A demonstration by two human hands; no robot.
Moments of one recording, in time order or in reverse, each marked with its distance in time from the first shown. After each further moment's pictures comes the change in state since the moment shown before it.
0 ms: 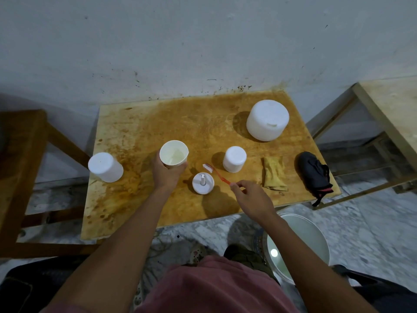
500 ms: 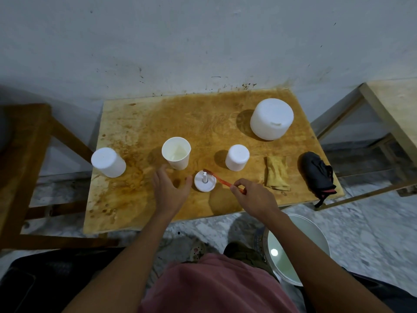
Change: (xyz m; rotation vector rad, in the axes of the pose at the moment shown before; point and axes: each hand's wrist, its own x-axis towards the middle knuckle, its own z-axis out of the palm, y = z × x) left_hand -0.054 -0.028 -0.014 0.264 0.012 0.178; right_hand 0.008 0.007 -0.001 -0.249 -0.047 -0.109
